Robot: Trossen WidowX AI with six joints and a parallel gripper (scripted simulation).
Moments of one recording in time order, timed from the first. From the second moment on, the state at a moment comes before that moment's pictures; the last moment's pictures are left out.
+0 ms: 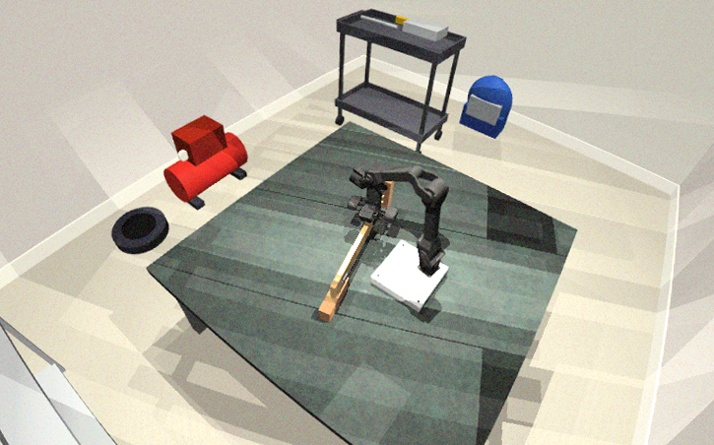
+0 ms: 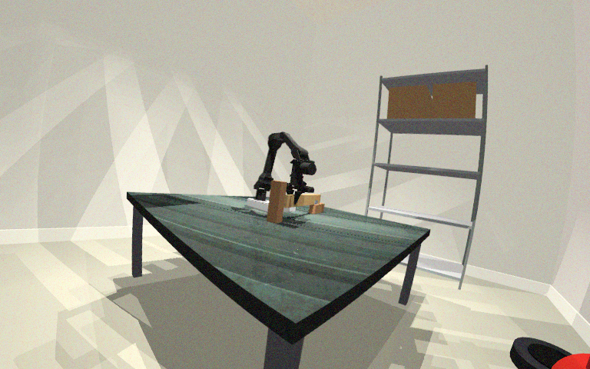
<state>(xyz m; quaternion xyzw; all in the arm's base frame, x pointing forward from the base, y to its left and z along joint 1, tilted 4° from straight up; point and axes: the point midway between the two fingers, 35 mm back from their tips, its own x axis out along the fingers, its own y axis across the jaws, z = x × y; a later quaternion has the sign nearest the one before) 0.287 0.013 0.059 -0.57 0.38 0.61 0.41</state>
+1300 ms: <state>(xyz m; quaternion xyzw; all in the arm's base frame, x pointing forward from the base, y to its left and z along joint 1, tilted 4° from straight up) 0.292 0.004 0.060 -0.57 0.38 0.61 0.41</state>
